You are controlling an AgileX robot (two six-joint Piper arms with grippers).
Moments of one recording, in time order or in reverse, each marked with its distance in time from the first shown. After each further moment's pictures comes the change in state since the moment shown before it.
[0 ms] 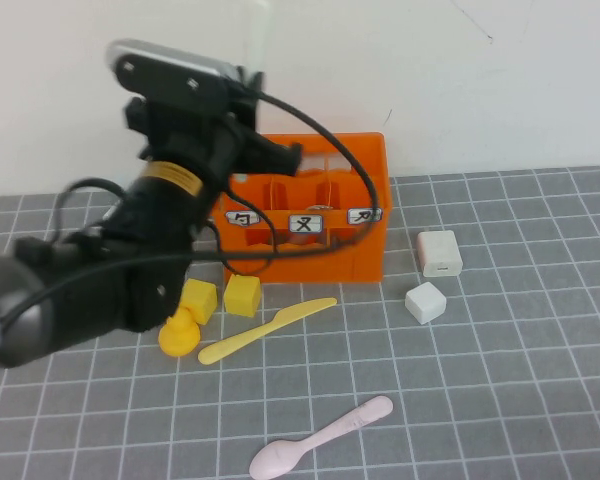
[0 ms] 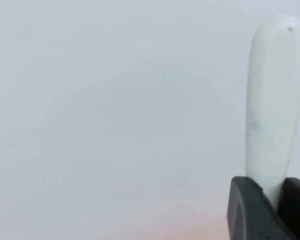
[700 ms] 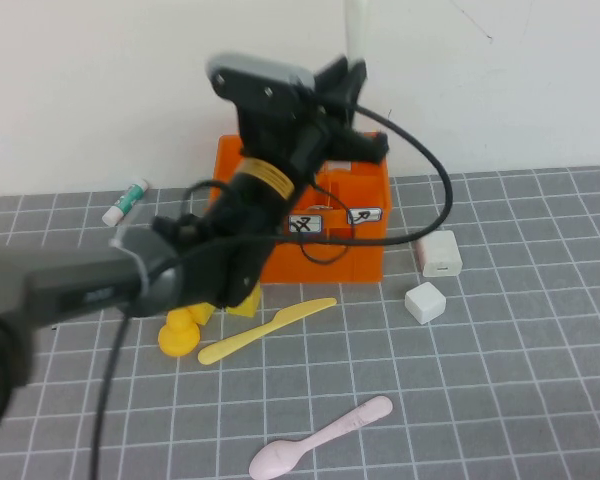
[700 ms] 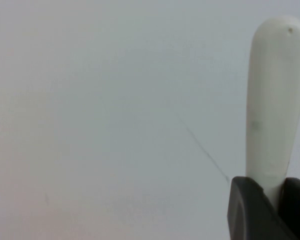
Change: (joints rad) right arm 0.000 0.000 0.000 0.000 0.000 0.000; left arm -0.034 0.330 -0.265 0.274 -0.231 -0.408
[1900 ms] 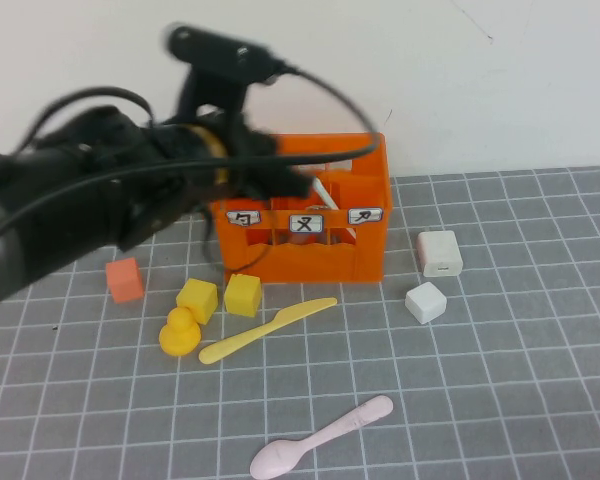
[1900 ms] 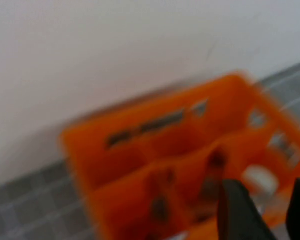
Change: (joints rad) right arm 0.000 0.000 0.000 0.000 0.000 0.000; left arm 0.003 -0.380 0.007 0.476 1.207 -0.366
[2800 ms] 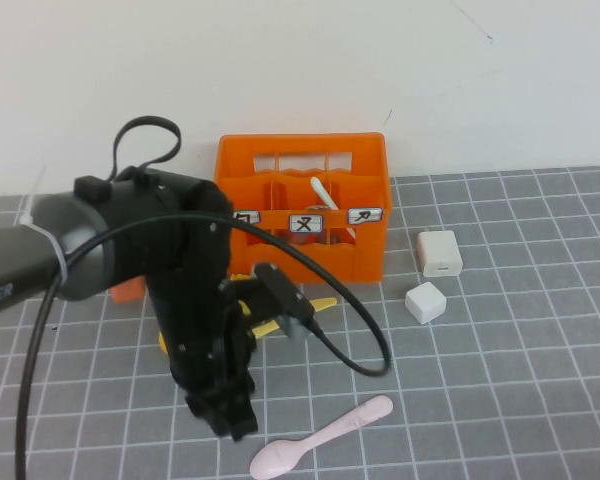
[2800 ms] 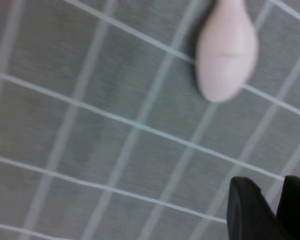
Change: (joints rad) right arm 0.000 0.000 0.000 0.000 0.000 0.000; left arm 0.003 0.177 0.000 -0.668 0.895 1.134
